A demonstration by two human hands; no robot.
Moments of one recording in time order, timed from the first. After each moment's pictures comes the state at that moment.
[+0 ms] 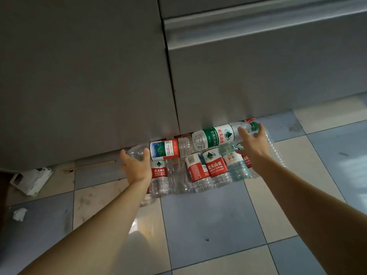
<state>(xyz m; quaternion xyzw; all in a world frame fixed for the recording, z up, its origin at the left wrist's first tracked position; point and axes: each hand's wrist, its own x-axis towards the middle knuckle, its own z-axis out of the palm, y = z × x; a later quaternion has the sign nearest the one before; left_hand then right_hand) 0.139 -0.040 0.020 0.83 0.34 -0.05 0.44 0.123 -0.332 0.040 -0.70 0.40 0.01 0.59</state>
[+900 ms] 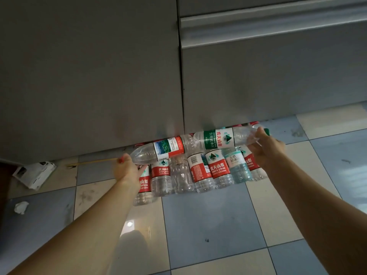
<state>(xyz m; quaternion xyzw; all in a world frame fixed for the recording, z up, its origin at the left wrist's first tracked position) 0.146 -0.003 0.004 0.53 0.51 -0.02 0.67 0.121 -0.352 0.045 -0.44 0.50 -0.04 0.75</state>
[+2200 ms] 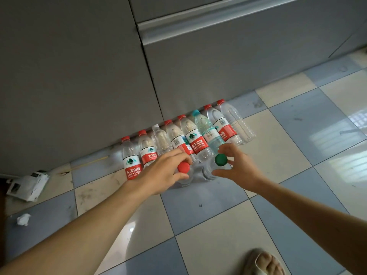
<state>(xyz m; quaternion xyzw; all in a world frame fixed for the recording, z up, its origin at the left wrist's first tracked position) 0.063 -0.055 0.101 0.85 -0.36 -0.28 0.27 -0.040 -0.299 0.079 -0.85 0.19 0.12 0.47</state>
